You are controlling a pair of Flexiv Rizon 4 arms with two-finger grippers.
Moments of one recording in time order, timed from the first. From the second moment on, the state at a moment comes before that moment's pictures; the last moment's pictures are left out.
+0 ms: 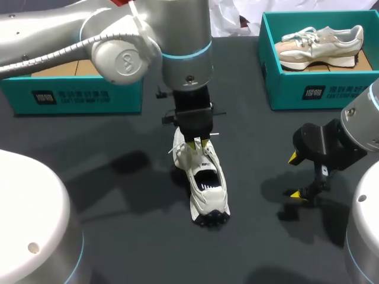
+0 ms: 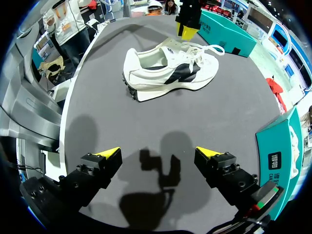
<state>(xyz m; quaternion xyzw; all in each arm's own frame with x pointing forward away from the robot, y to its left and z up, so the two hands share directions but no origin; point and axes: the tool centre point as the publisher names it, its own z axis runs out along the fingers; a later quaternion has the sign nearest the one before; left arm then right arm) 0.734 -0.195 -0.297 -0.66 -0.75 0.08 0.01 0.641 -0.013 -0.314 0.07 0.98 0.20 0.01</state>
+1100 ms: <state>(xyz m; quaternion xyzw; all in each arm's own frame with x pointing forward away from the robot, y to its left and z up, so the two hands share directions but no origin) 0.700 -0.205 -0.333 -0.66 -0.75 0.09 0.03 0.641 -0.013 -0.314 0.07 0.98 0.20 0.01</state>
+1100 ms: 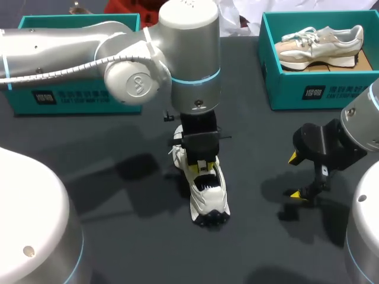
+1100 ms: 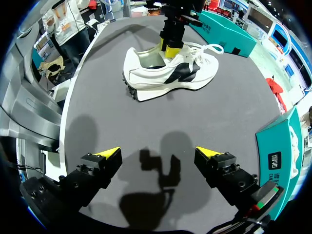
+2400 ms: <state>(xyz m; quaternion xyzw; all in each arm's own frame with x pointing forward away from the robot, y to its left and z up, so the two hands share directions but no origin) 0.651 -0.164 -0.231 -0.40 -0.91 0.08 0.02 0.641 -0.013 -0.314 0.07 0.98 0.20 0.01</state>
